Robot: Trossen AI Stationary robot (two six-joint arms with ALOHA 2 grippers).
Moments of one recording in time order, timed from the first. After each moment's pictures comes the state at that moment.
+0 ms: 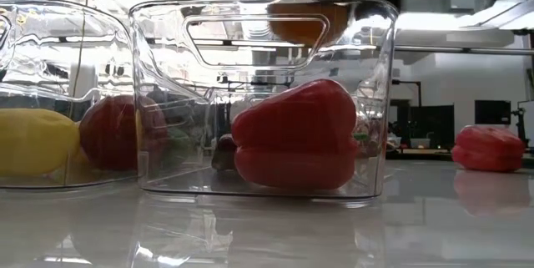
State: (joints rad) left arm -0.25 0.63 0.73 -0.26 -0.22 0.11; right arm 0.40 1.61 1.28 -0.59 0.48 0.80
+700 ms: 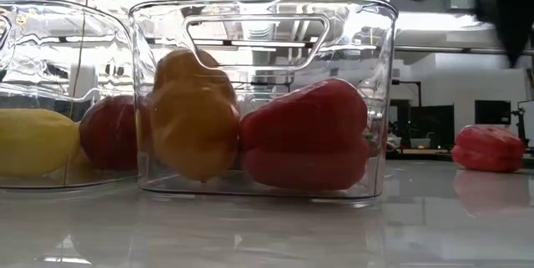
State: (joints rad) left arm -0.25 0.63 0.73 -0.28 -0.22 0.09; right arm 0.49 1.68 1.38 -1.17 -0.02 1.19
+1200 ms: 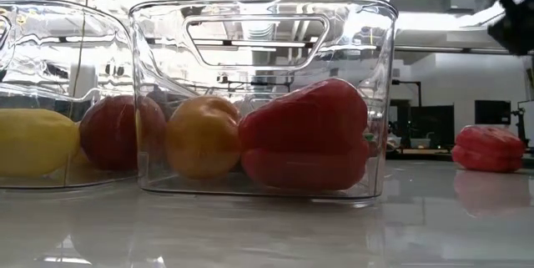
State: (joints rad) left arm -0.25 0.63 0.73 -0.28 -0.23 0.08; right arm 0.64 1.68 1.14 -1.18 -0.22 1.51
